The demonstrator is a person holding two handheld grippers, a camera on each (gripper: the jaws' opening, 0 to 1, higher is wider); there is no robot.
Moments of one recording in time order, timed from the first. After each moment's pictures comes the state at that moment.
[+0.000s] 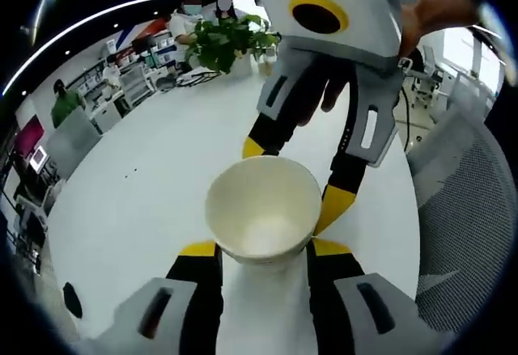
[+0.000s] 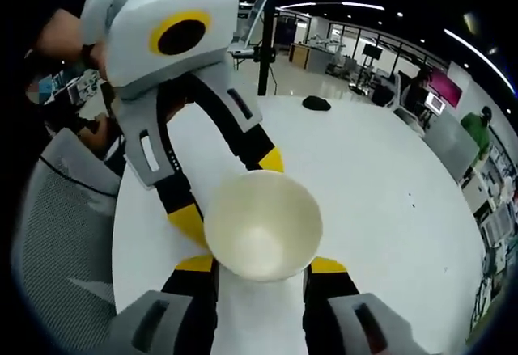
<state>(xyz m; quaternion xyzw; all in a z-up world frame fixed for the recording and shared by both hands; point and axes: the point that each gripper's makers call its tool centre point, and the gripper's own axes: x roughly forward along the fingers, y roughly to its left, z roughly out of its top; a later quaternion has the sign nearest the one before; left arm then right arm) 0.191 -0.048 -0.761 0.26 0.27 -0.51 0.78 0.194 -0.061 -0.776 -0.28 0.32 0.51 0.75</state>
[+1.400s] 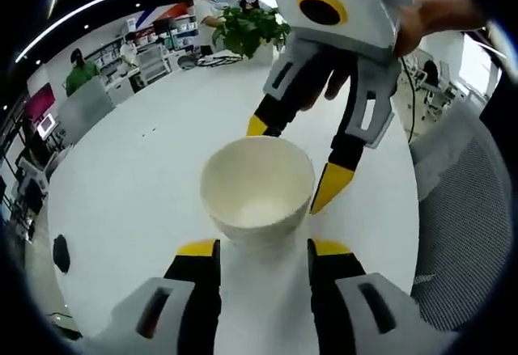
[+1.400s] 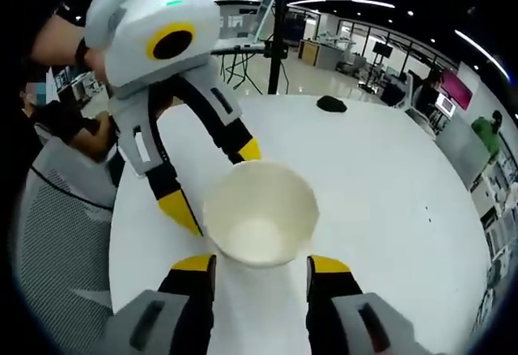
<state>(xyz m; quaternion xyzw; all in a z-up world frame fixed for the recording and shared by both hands) 0.178 0.014 -0.781 0.20 0.32 -0.47 0.80 0.194 -0.030 -0.782 -0.27 0.33 0.51 0.75</state>
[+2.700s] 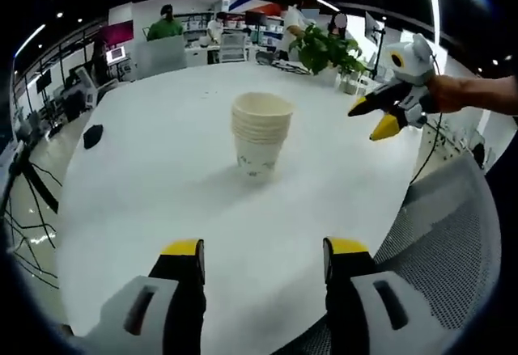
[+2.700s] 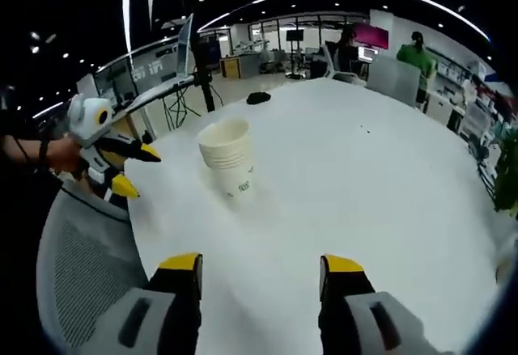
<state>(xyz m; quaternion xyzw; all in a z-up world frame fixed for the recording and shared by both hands) 0.087 0.080 -0.788 0.05 0.35 -0.31 0.89 0.128 -0.161 -0.768 -0.08 0.36 0.38 0.85</state>
